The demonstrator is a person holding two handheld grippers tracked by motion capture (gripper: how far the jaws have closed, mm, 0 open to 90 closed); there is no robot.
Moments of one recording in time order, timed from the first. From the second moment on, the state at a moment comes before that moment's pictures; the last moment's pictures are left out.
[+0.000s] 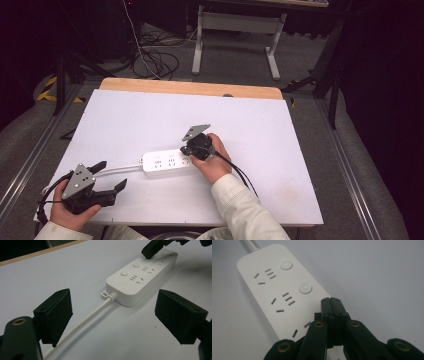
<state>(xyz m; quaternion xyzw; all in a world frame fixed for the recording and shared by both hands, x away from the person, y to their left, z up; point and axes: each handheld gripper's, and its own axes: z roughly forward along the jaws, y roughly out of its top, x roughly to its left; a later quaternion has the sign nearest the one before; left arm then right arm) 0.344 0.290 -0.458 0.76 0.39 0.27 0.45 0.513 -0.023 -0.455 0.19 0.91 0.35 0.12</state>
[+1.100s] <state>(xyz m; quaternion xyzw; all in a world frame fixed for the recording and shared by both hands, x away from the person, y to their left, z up) 0.345 0.290 -0.459 0.76 0.39 0.28 0.44 0.502 -0.028 -0.421 0.18 0.87 0.43 0.13</state>
